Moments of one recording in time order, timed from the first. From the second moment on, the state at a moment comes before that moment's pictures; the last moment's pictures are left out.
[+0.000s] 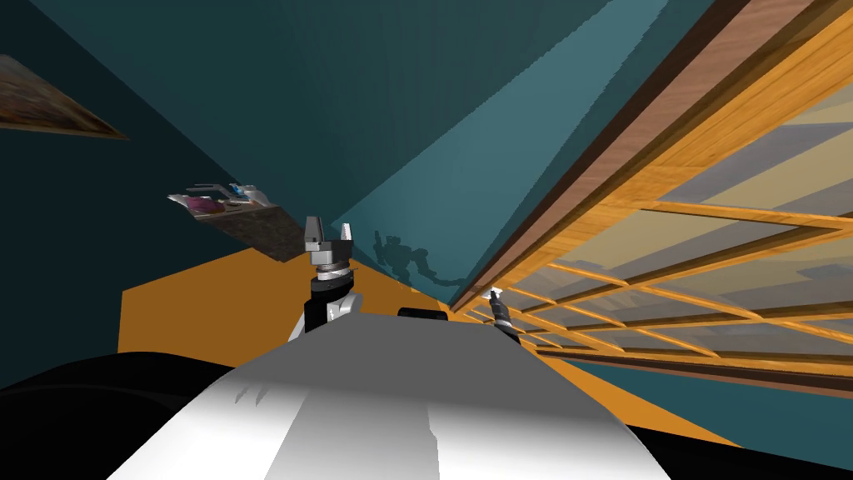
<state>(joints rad) 0.20 -0.34 -0.10 -0.67 -0.18 -1.03 0.68</state>
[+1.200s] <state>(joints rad) 0.17 -0.33 -0.08 -0.66 -0.23 -1.02 0.40</state>
